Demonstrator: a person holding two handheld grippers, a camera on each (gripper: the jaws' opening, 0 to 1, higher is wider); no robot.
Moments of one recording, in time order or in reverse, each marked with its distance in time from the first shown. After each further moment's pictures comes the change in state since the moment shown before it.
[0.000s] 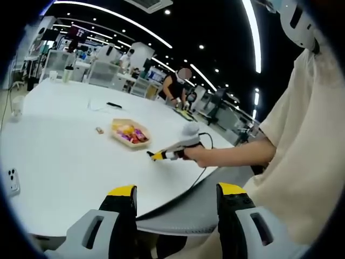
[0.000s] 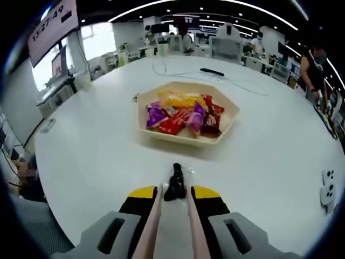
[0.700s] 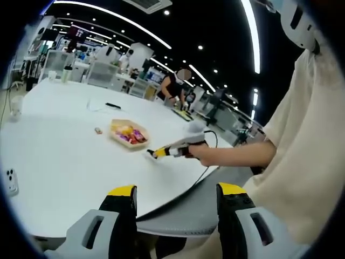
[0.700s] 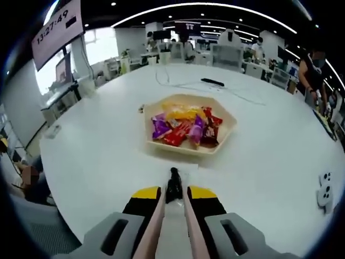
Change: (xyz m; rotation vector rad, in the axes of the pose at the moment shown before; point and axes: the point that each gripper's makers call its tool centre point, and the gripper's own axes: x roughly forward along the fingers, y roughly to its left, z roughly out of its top) left arm 0.002 -0.001 -0.001 0.002 -0.008 -0.014; right arm -0.030 0.001 0.021 0.029 -0.072 0.019
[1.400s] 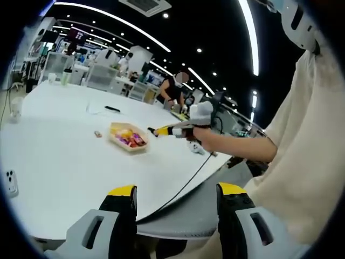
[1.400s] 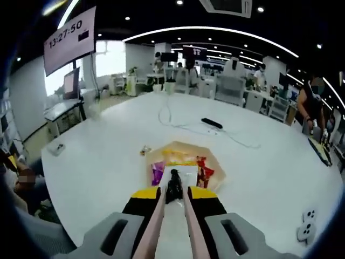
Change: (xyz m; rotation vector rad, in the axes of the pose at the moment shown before) left arm 0.000 -0.001 0.005 0.006 -0.027 -0.005; right arm -0.027 -0.007 0.099 -0.094 -0.192 -0.016
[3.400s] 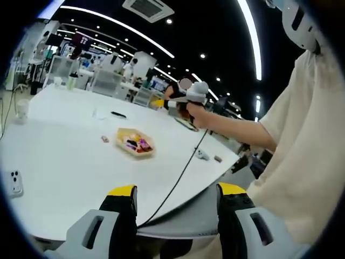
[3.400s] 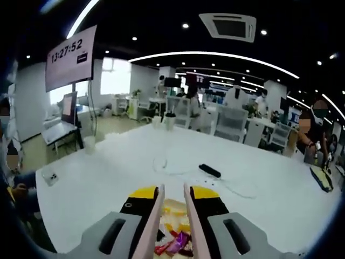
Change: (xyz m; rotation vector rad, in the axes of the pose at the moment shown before) left arm -0.011 0.013 0.008 -0.002 -0.051 0.035; right arm 0.041 -0.029 0.119 -0.038 -0.191 0.004
